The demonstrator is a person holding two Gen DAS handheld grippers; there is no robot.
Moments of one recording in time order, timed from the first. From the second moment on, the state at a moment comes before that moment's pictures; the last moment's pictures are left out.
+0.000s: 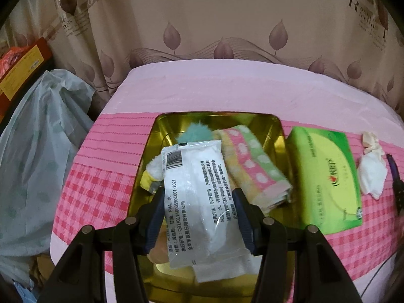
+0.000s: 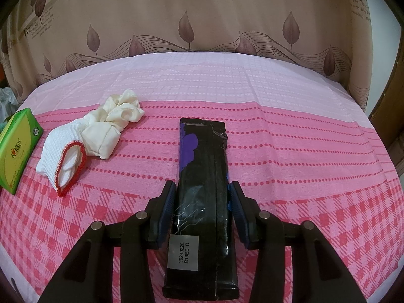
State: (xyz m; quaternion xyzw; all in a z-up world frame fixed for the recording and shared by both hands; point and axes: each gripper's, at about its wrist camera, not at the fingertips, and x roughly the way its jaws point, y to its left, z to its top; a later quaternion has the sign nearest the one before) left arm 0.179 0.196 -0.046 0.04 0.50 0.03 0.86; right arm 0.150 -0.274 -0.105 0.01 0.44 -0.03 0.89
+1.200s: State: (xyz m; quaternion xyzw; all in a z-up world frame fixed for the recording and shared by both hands) left arm 0.147 0.200 -0.052 0.07 0.46 0.05 0.88; right arm 0.148 -0.273 -0.105 -0.01 0.44 -0.04 0.90
